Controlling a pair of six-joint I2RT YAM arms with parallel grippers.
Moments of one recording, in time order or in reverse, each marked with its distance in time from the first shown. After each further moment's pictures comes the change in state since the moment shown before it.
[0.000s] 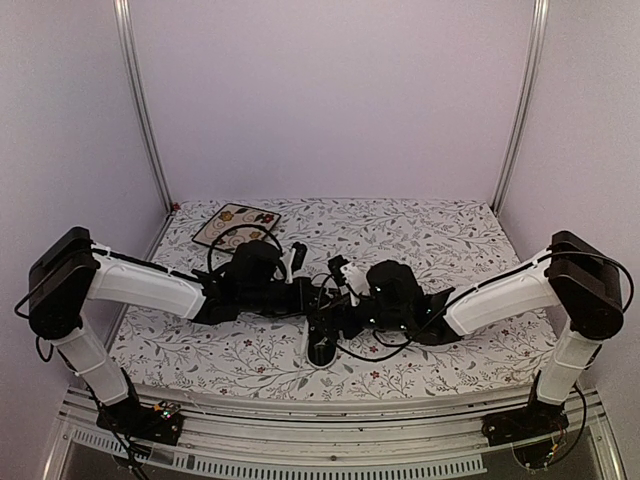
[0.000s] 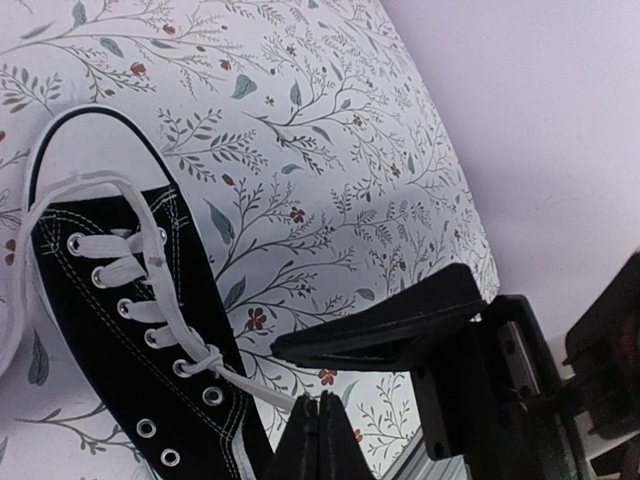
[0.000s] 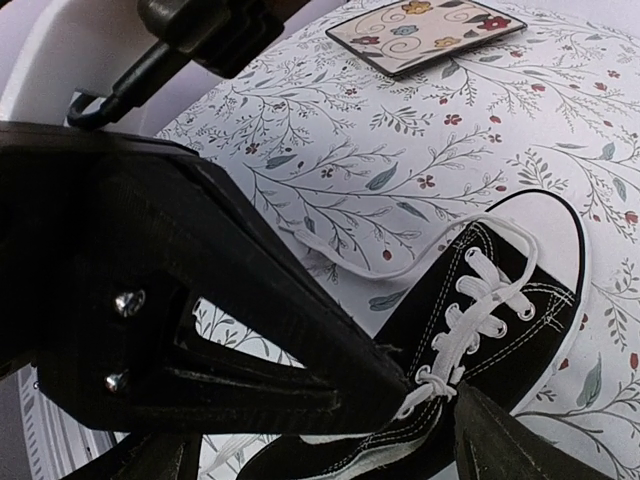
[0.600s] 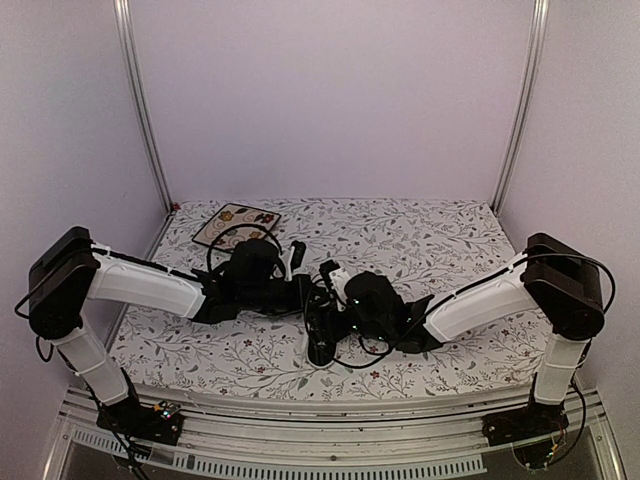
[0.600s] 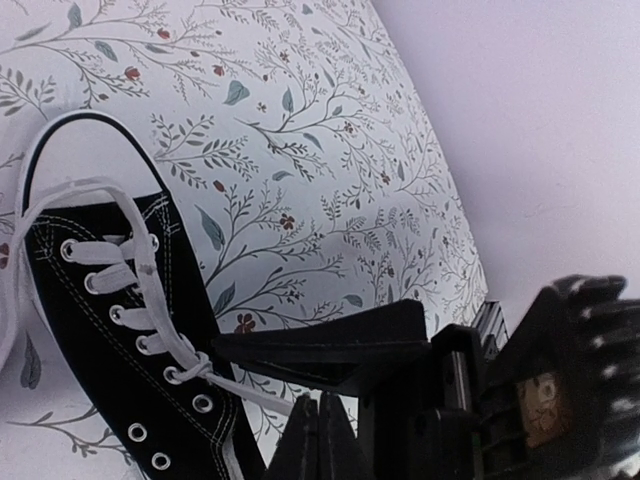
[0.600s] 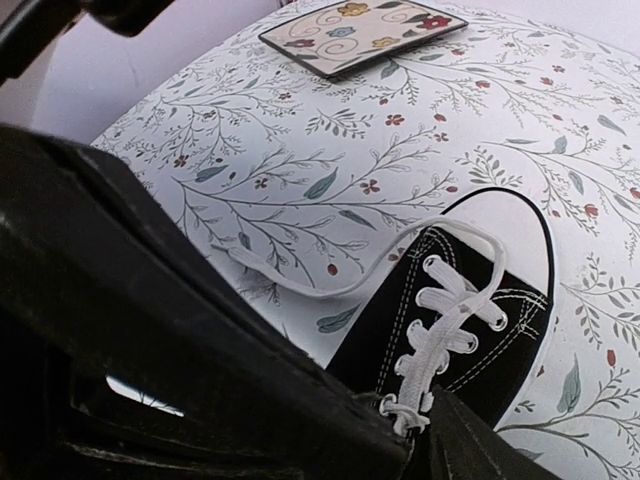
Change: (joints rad) left arm 0.003 0.000 0.000 0.024 0.015 -0.026; right arm 0.058 0.118 0.090 -0.013 0.235 0.017
